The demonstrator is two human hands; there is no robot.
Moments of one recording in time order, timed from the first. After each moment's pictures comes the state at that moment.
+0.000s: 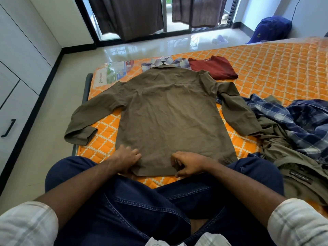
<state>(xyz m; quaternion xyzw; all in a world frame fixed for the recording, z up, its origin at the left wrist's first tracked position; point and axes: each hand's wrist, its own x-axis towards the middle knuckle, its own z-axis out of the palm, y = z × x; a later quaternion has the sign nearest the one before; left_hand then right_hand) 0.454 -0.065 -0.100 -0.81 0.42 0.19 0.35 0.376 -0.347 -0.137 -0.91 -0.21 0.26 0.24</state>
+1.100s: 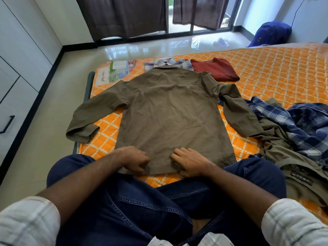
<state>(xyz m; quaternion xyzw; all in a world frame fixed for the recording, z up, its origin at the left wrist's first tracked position) 0.461 -0.079 -0.087 -0.79 0.48 0.31 0.23 0.371 -0.338 -0.146 -0.95 -0.29 0.09 -0.01</state>
